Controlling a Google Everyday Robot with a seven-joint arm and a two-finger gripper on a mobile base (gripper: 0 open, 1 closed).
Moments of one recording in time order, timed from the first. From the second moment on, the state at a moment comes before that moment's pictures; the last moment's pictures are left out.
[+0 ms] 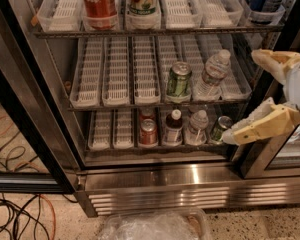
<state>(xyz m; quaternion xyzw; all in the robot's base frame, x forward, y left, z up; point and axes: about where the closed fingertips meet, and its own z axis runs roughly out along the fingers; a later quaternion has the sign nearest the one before) 0.427 -0.160 0.977 -0.51 0.71 0.13 0.47</state>
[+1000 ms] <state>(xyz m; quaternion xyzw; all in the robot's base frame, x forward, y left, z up) 0.427 -0.145 0.997 -0.47 0.70 0.16 0.52</state>
